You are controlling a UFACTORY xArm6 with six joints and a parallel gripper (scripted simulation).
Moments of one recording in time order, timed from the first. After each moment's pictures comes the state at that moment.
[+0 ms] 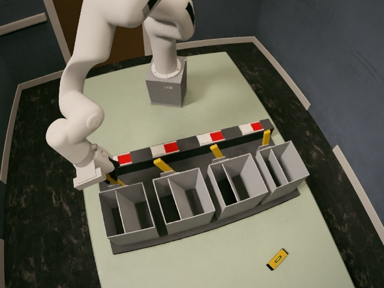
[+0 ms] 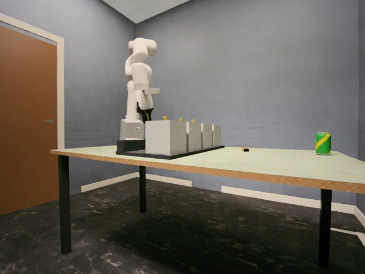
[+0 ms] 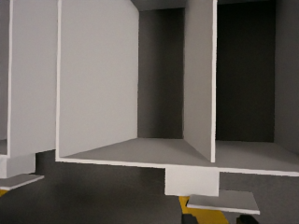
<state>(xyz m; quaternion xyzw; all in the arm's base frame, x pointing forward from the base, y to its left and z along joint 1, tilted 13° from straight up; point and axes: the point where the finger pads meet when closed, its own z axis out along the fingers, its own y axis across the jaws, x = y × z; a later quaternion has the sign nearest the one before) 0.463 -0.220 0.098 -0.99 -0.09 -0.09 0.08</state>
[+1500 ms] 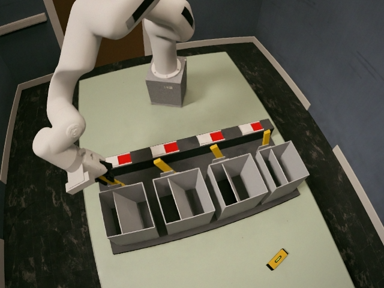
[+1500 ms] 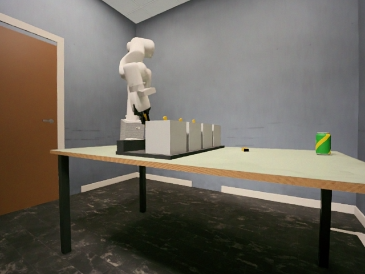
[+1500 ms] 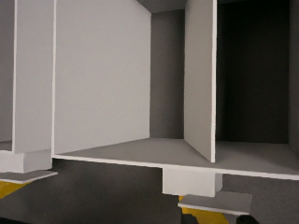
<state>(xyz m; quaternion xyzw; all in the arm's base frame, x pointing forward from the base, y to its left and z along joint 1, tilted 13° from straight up) 0.466 -0.234 0.095 -0.98 -0.10 -0.09 0.15</state>
